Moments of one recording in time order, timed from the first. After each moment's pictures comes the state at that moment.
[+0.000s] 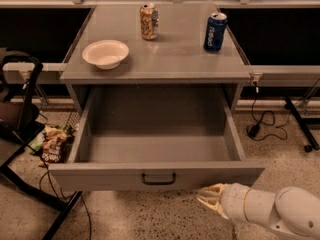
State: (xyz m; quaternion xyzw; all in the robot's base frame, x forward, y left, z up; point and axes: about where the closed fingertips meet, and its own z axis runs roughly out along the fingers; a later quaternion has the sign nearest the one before) arm 0.416 -0.143 0.577 -0.54 0.71 0.14 0.42
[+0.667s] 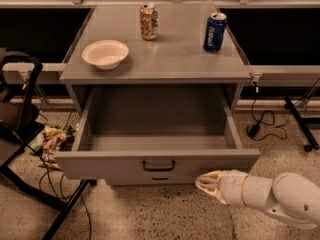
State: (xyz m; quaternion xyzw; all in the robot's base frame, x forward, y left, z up) arm 0.454 -0.146 0.591 -0.56 0.69 0.12 0.45
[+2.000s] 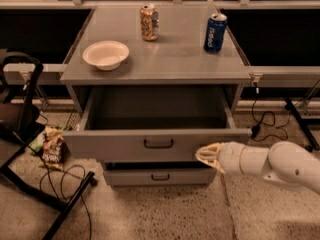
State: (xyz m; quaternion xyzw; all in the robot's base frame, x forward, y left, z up) arm 0.539 -0.149 0.623 -0.59 0.65 0.09 0.48
